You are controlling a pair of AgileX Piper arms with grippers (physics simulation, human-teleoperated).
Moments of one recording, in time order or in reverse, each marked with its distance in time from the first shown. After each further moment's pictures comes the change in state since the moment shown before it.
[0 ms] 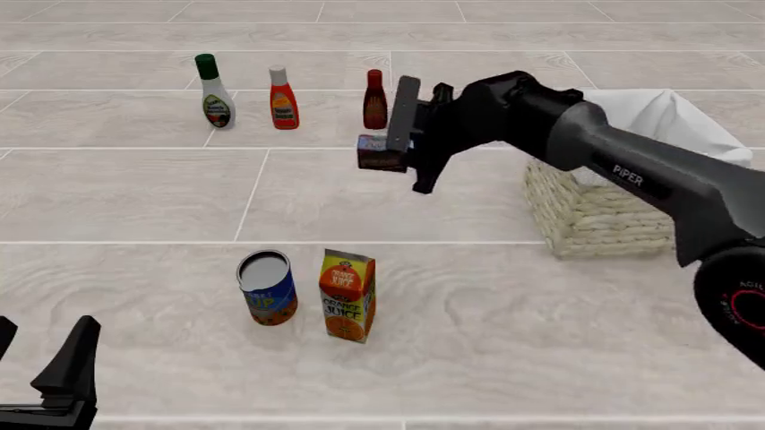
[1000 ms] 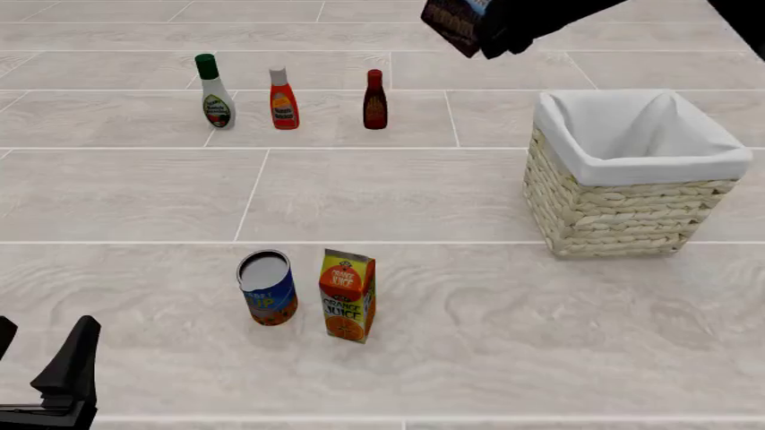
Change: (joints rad) left arm 0.000 0.000 0.000 0.000 0.000; right arm -0.101 -0.269 -0.278 0.374 0.507
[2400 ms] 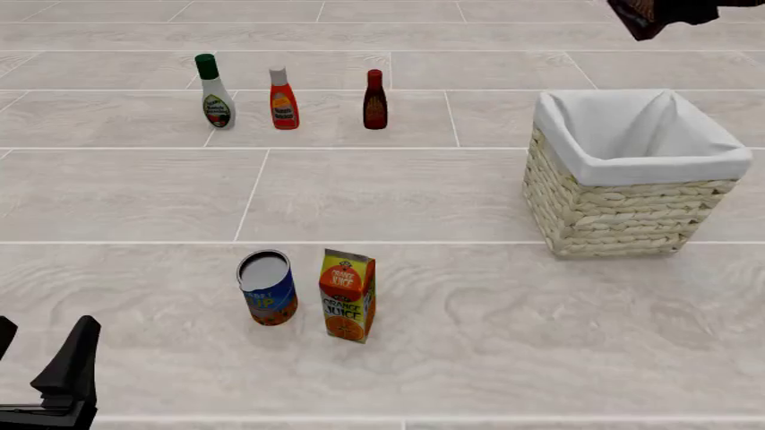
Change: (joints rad) left arm 0.000 0.000 0.000 0.000 0.000; right arm -0.371 -0.113 -0.032 0.212 0.168
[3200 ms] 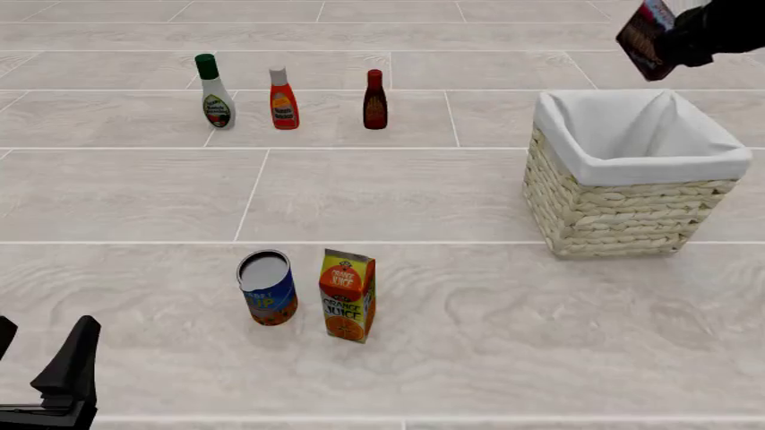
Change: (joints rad) left arm 0.000 0.000 0.000 0.000 0.000; right arm -0.110 0.078 0.099 -0.090 -0.014
